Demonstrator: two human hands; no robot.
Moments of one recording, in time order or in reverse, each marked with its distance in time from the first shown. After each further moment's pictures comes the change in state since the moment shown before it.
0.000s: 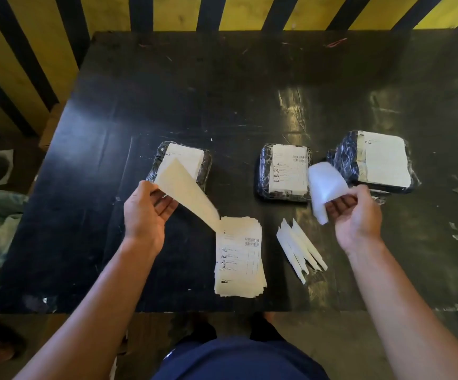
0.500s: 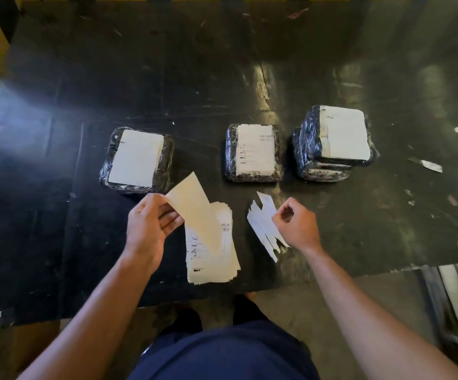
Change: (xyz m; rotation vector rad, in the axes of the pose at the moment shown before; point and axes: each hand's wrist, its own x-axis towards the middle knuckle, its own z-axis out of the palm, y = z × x) left_hand -0.030 -0.058 0.022 0.232 -0.190 -0.127; right_hand 0.022 0.086 -0.071 -1.265 -0.204 -0.371
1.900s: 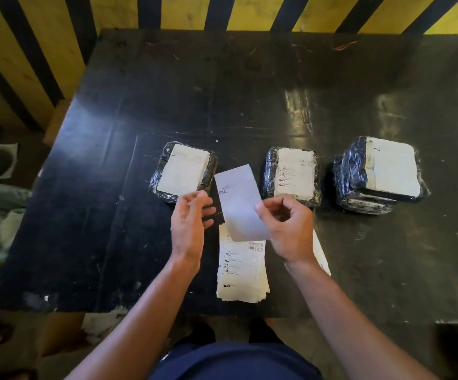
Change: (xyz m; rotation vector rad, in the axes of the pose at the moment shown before) left_hand 0.010 0.006 -0.001 0.048 0.129 0.155; right_hand -0.036 -0.169 0.018 0.559 0.040 -0.151
